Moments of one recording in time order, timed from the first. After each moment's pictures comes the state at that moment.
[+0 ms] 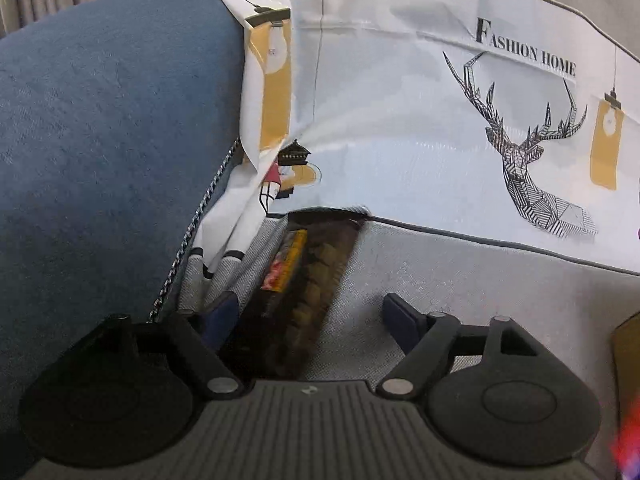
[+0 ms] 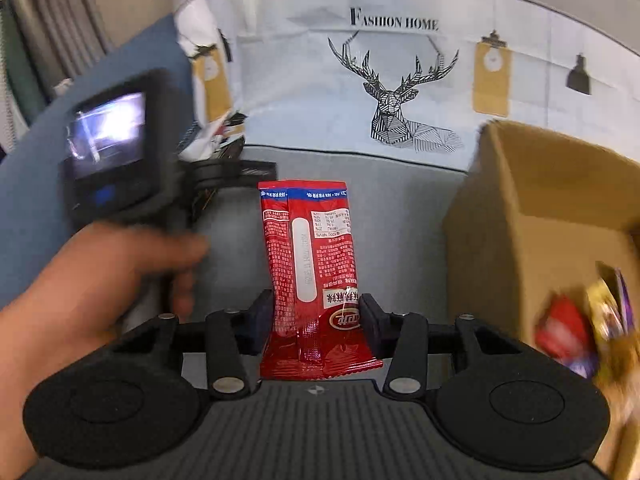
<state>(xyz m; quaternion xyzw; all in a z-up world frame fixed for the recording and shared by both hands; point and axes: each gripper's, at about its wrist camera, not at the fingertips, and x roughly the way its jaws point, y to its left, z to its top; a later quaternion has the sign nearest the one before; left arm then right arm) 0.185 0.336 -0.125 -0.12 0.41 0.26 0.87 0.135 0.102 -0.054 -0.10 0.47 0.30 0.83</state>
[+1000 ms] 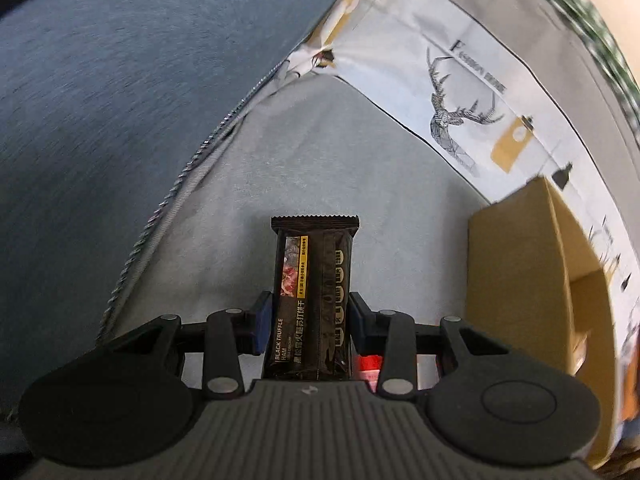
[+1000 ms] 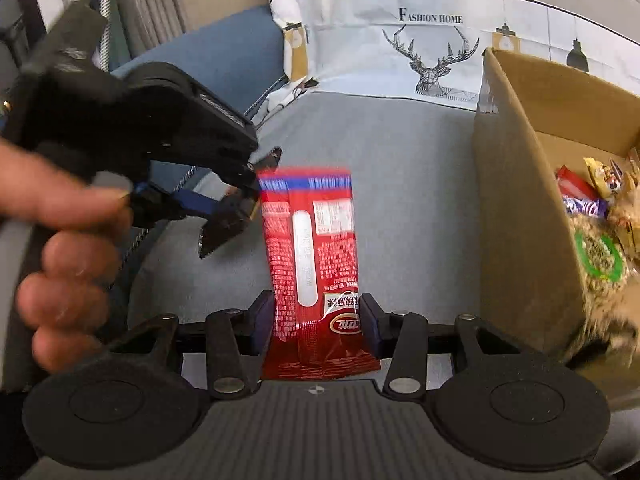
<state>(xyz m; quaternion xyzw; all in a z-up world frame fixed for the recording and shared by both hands) -0.048 0.240 -0.070 -0.34 0.41 0.22 0.82 -0.016 0.019 -0.082 -0.09 0.42 0.38 0.82</state>
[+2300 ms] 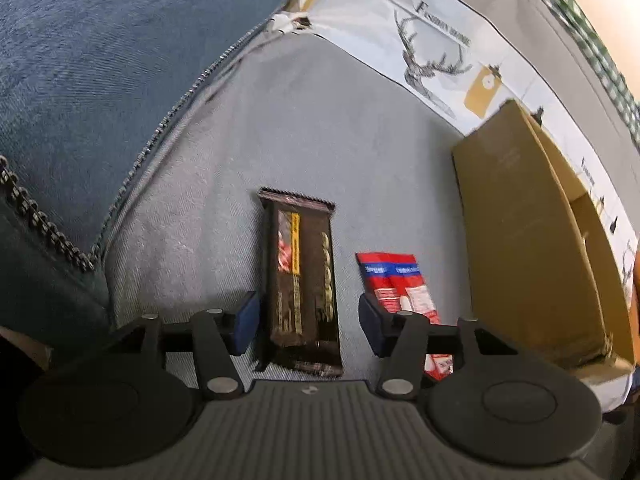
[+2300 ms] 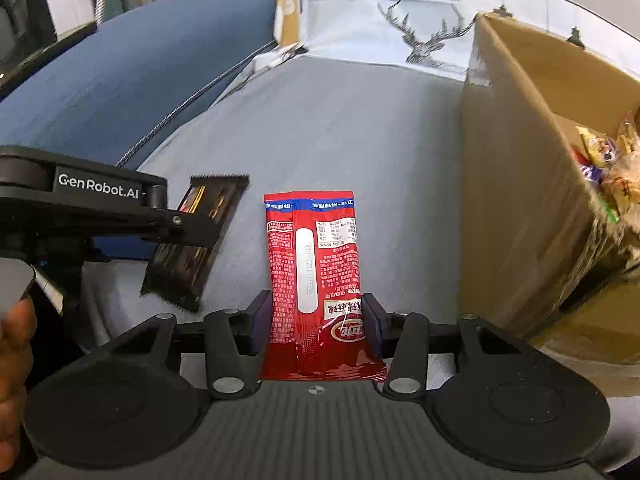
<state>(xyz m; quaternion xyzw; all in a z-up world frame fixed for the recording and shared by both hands) -0.101 0.202 -0.101 -0.31 0.42 0.17 0.84 -0.018 0.008 -0.118 -0.13 0.43 0.37 0.81</state>
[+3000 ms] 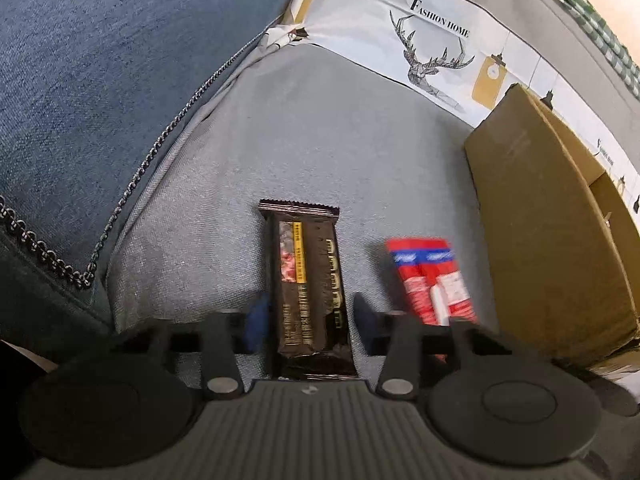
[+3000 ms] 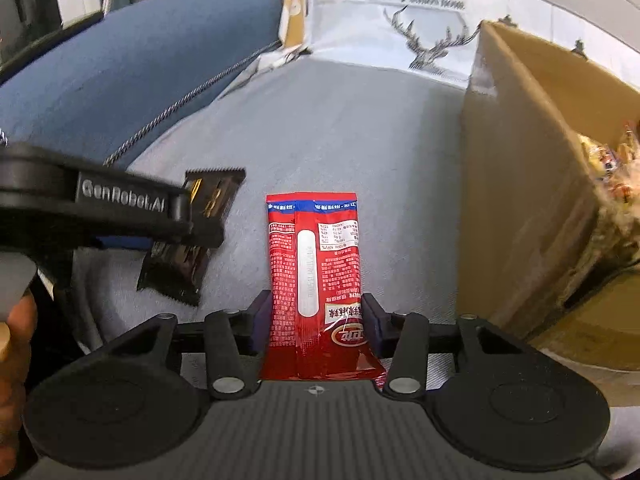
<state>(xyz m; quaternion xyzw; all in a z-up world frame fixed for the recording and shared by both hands) -0.092 0.191 -0.103 -0.26 0.42 0.20 0.85 -0.021 0.008 -0.118 -0.14 0.41 0.37 0.82</state>
